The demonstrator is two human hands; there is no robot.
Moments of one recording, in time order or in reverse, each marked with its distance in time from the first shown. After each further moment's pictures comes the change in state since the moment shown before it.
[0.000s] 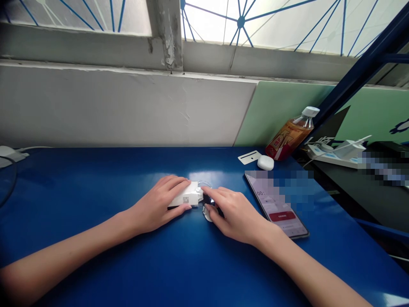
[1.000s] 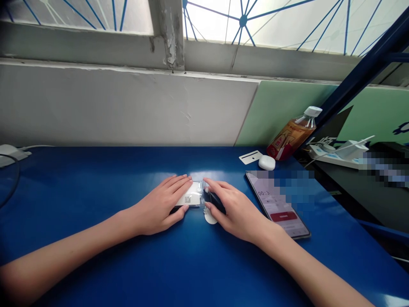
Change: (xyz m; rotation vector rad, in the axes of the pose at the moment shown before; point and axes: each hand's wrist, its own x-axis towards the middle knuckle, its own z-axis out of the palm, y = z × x) left_hand 0.001 0.004 -0.002 0.135 -0.217 0.021; right_hand 0.001 0.005 0.002 0.021 0.051 0.039
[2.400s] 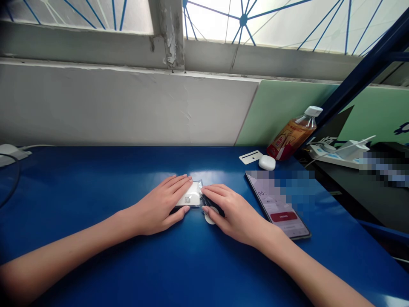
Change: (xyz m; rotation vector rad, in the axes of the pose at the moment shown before) left_hand -0.001 -0.001 0.000 0.007 -0.010 -0.005; right_hand 0.000 -0.005 -0.001 0.039 -0.030 -0.055
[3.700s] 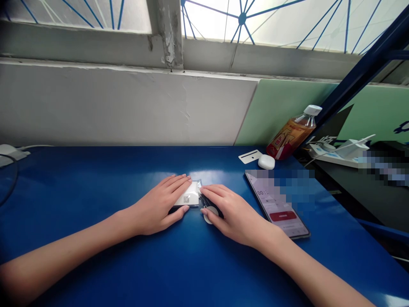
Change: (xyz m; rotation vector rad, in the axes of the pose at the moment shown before) left_hand 0.000 0.000 0.003 -0.044 0.040 -0.002; right_hand -0.002 -0.001 -0.002 -0.019 0.029 -0.018
